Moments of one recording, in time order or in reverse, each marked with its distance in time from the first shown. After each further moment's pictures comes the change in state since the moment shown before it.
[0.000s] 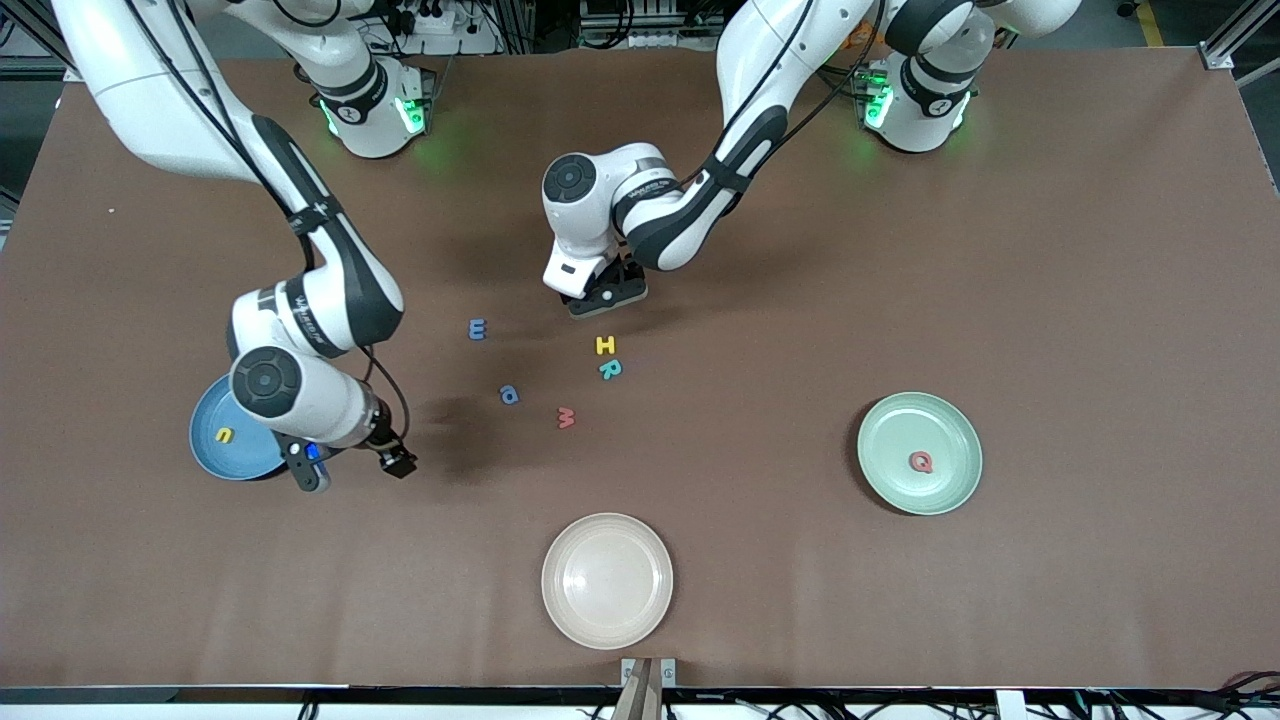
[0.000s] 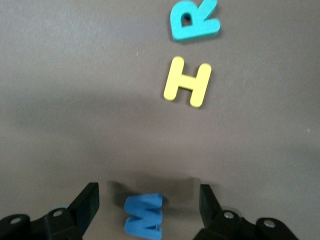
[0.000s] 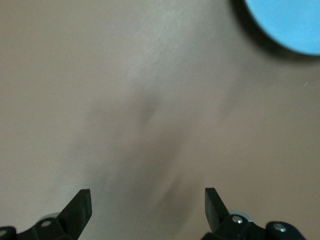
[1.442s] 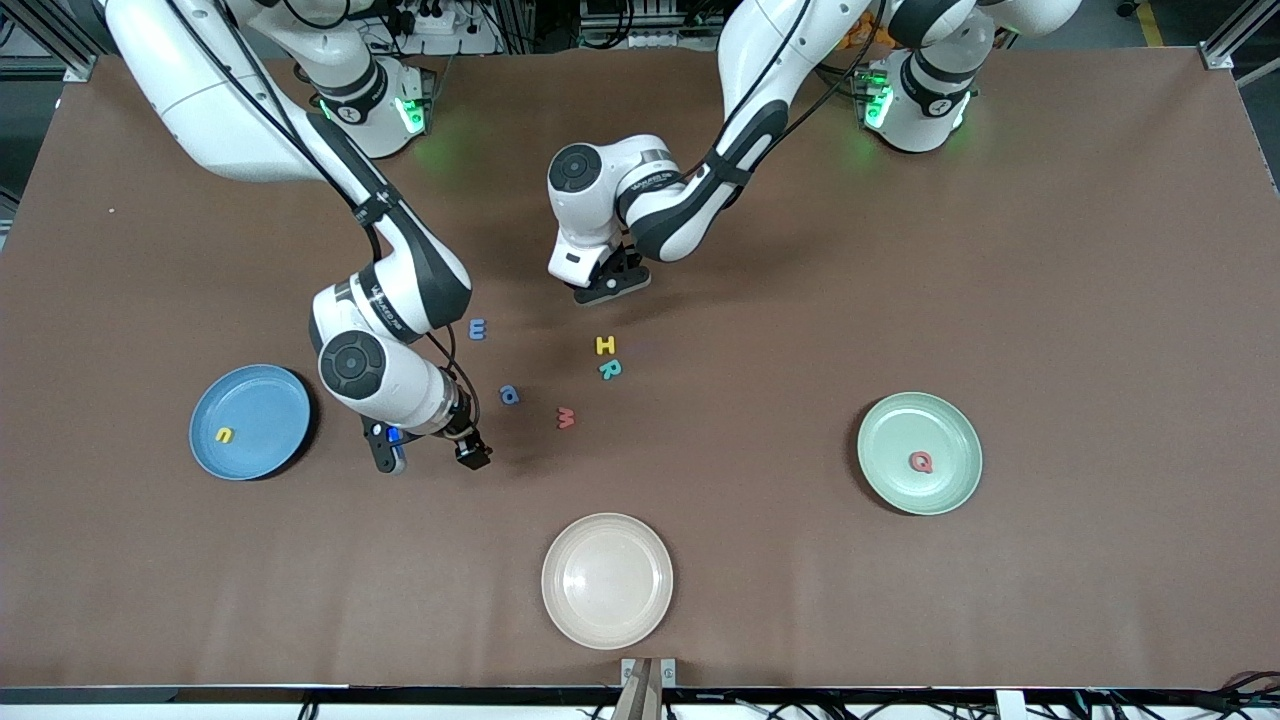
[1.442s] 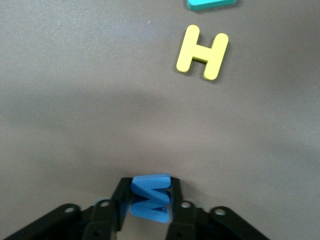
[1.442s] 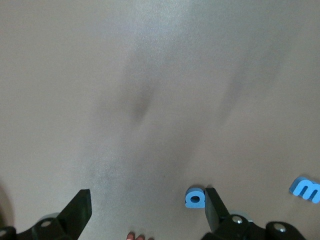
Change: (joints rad) left arm 0.006 -0.021 -0.019 -0.063 0.000 0.057 -0.038; right arm 0.068 0.031 0.065 -0.008 0.062 0.079 0.187
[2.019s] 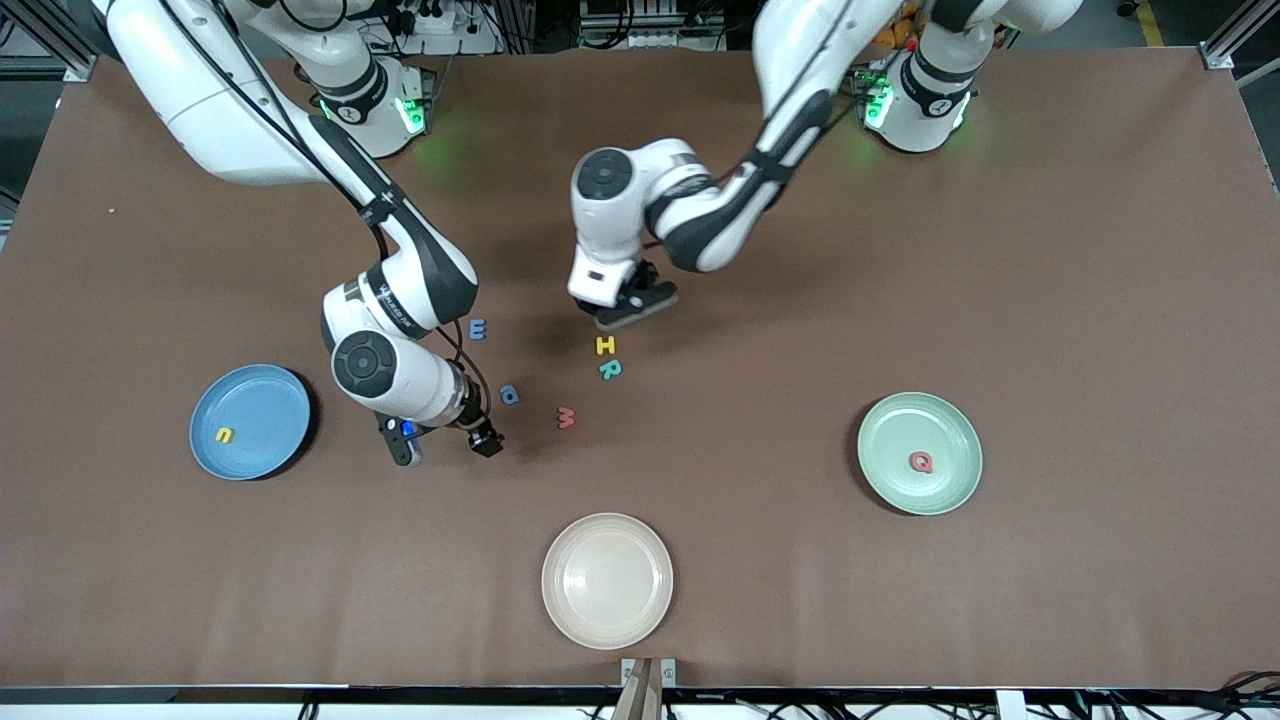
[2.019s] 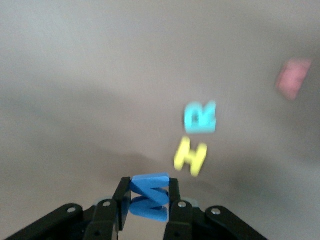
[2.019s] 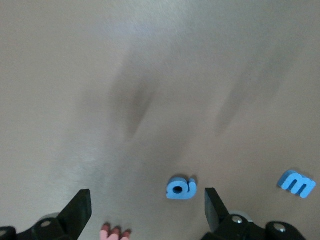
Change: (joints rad) left arm 0.168 -0.181 0.010 -0.075 0.000 0.003 0.040; right arm -0.028 0.013 0.054 -0.058 0.000 0.013 -0.041
